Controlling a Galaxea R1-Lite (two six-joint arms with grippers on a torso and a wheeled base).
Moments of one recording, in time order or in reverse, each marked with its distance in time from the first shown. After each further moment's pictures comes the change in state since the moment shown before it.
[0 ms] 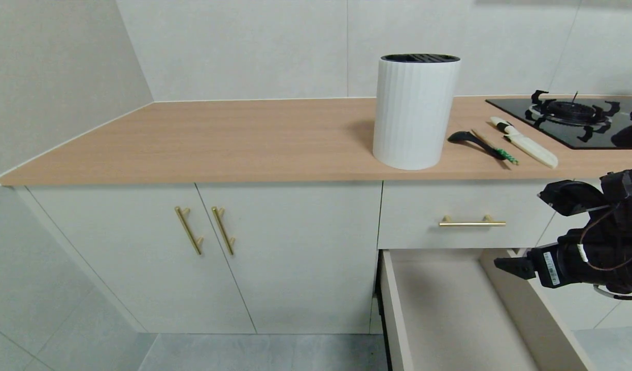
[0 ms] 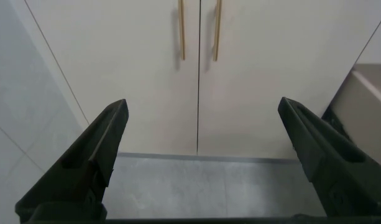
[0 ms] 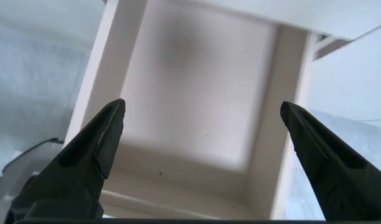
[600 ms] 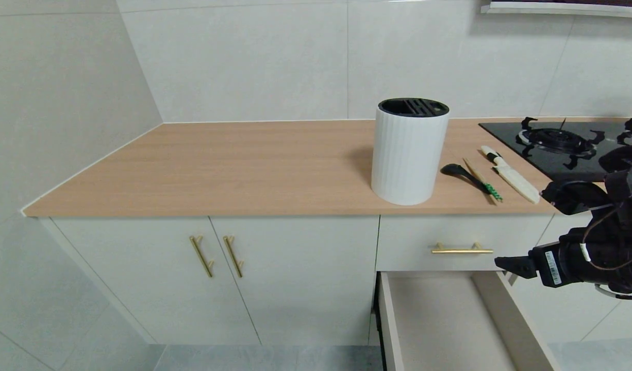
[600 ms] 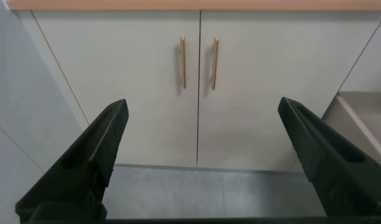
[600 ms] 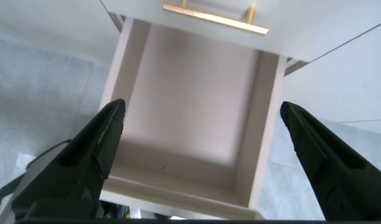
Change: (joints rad) left arm 0.000 0.000 0.000 -0.002 0.000 0.000; right arm 0.000 -0.010 0.000 -0.001 0.001 -0.001
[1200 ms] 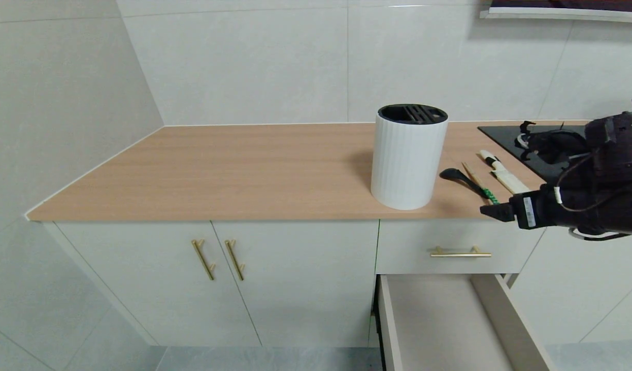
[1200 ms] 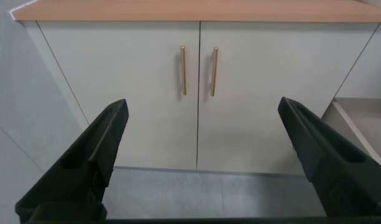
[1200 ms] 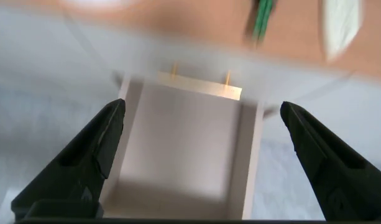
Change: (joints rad) left arm 0.000 0.000 0.000 0.001 0.000 0.000; right arm -0.010 0.133 -0.267 -0.012 -0.050 0.003
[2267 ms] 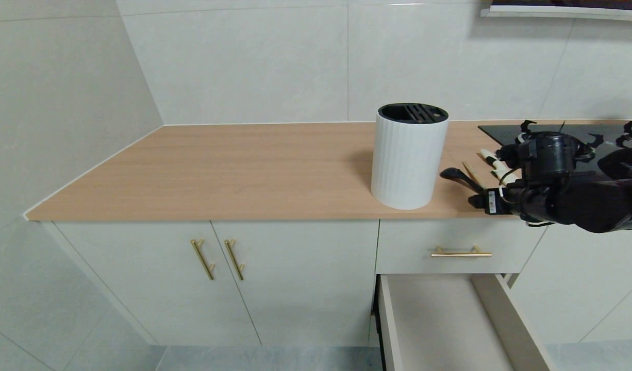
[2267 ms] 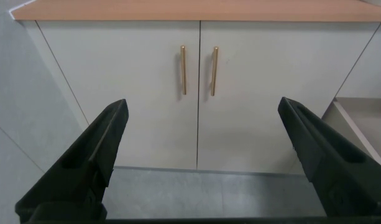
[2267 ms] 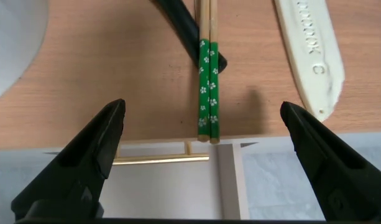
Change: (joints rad) left arm 0.000 0.000 0.000 0.000 0.000 0.000; right arm -0.082 0.354 -0.146 -0.237 -0.153 0.064
